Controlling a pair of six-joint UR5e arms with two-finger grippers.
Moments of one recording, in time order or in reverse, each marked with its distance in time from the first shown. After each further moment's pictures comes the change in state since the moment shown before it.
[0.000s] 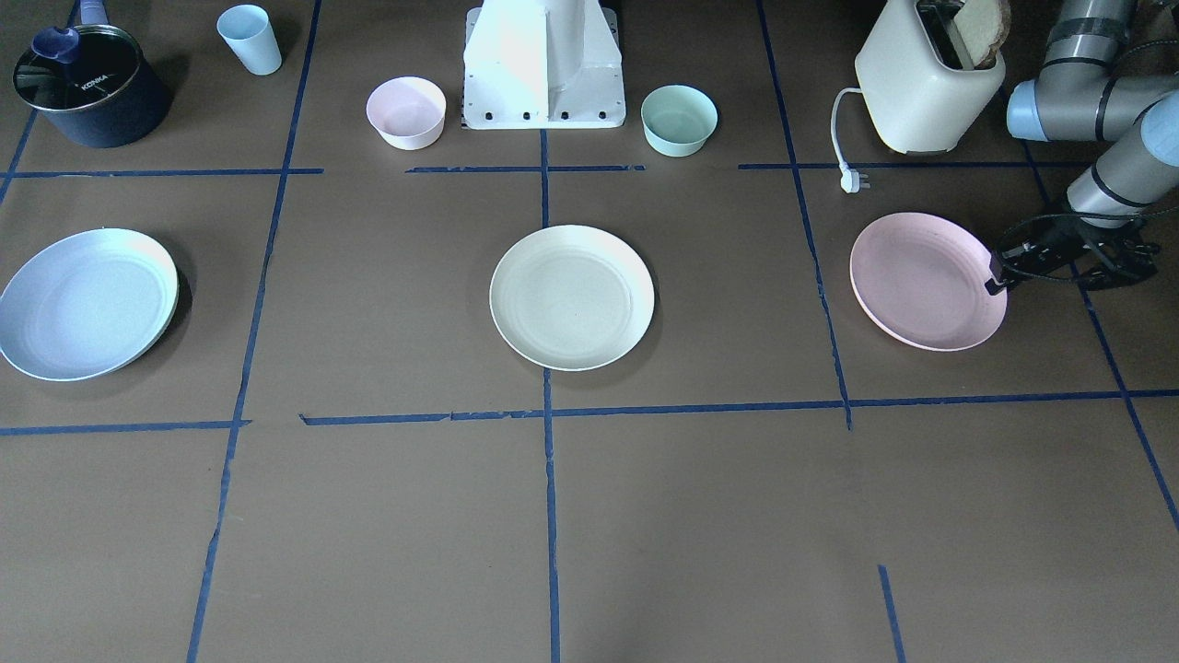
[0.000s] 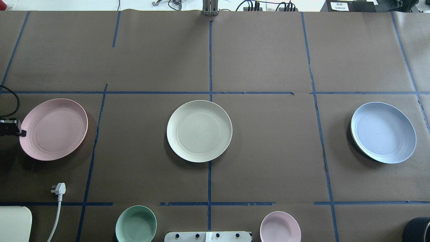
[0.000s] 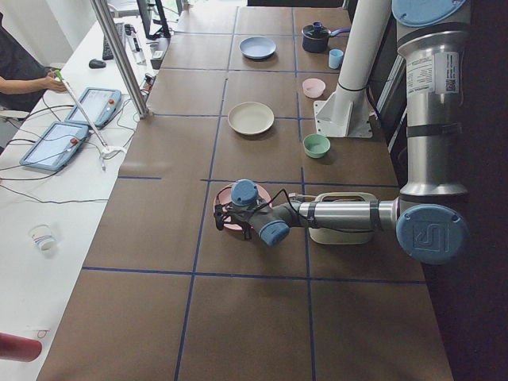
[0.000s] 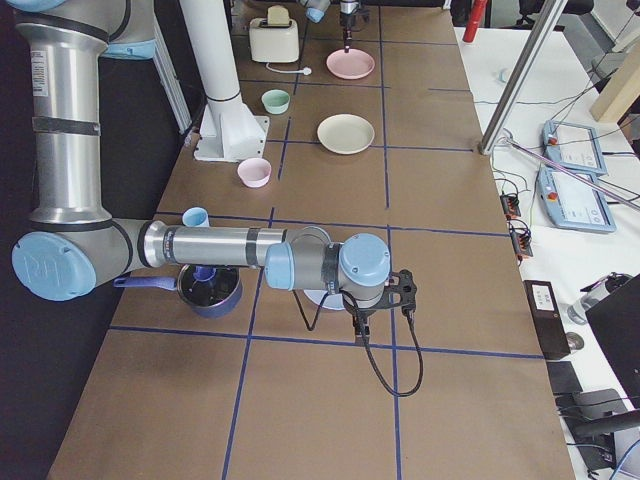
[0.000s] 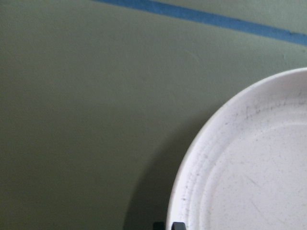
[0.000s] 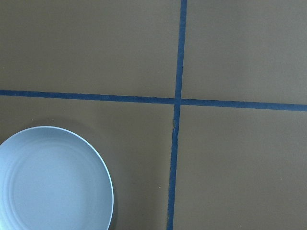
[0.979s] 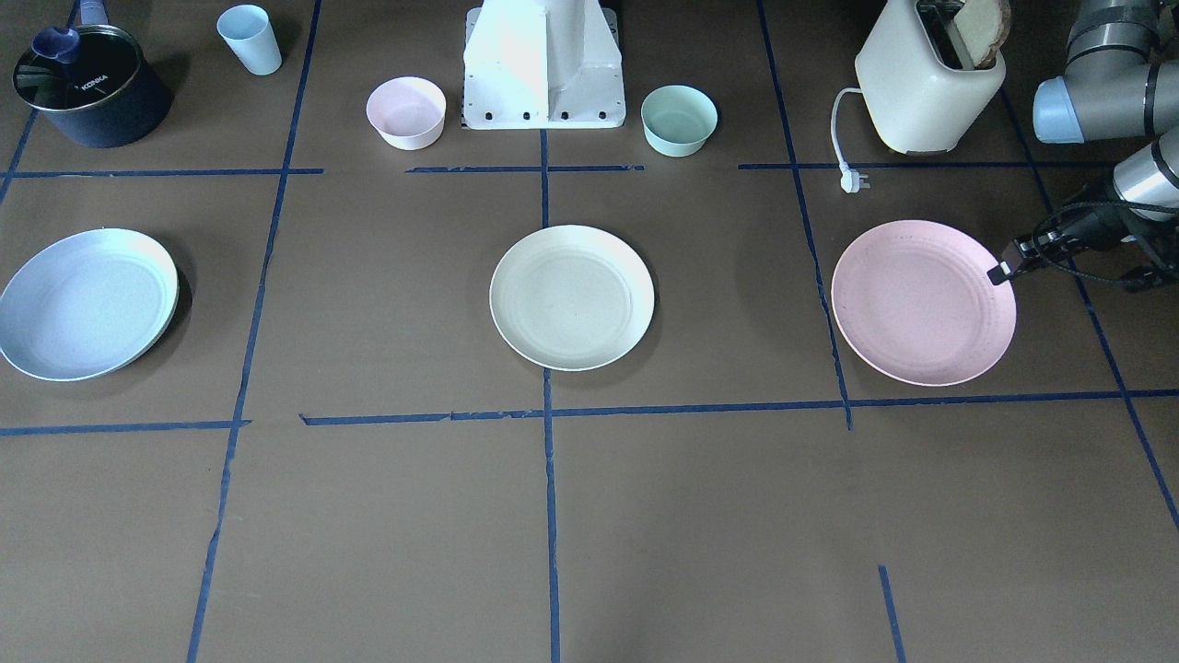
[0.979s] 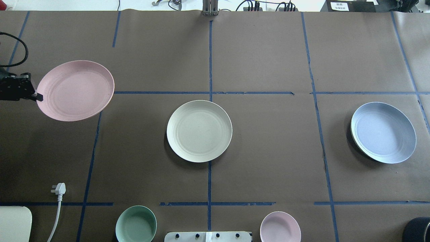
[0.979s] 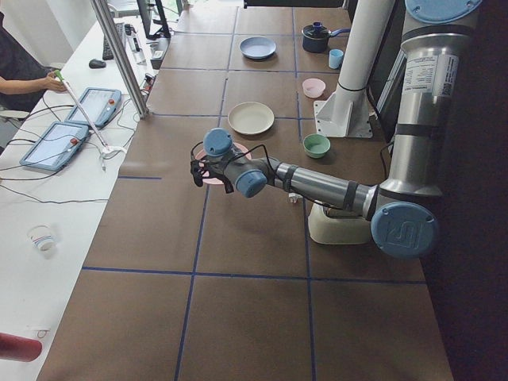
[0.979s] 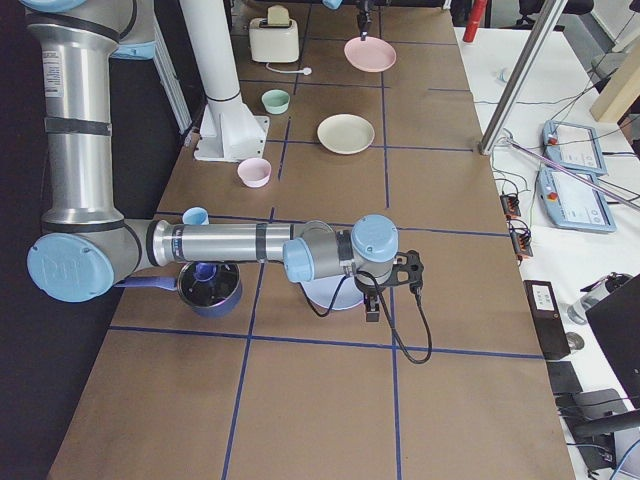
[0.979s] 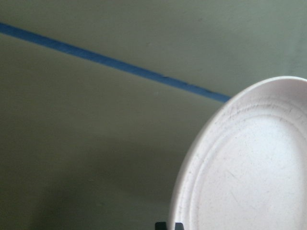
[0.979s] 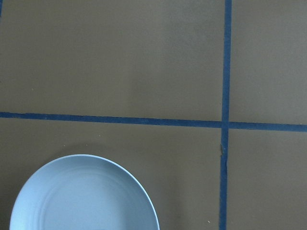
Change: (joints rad) left arm -0.083 -0.193 -0.216 0.315 -0.122 -0.181; right arm -0.155 0.010 -0.017 0.272 -0.006 0.340
